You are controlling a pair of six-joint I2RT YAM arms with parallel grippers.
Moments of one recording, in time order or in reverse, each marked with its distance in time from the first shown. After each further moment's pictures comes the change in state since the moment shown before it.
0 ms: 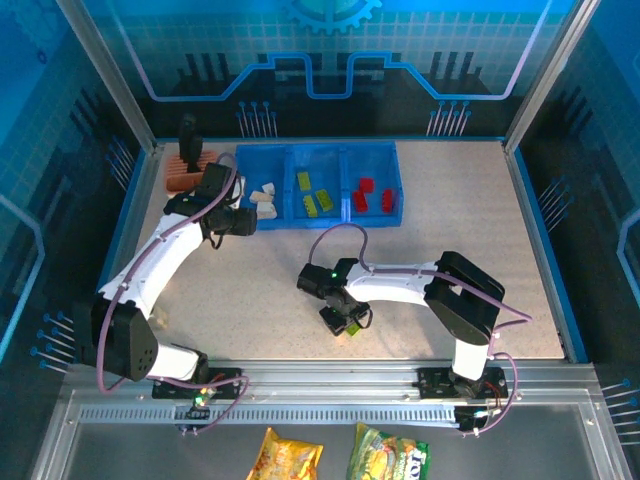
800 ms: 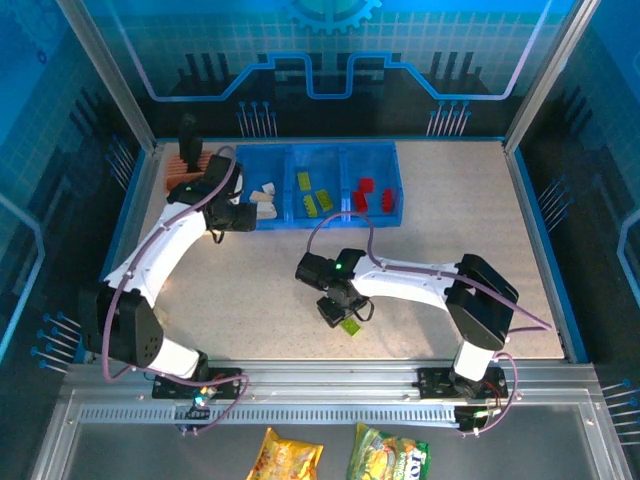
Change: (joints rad) left arm 0.000 0.059 0.084 -0.100 -0.016 -0.065; right arm 0.000 -0.069 0.082 -0.078 0.038 -0.001
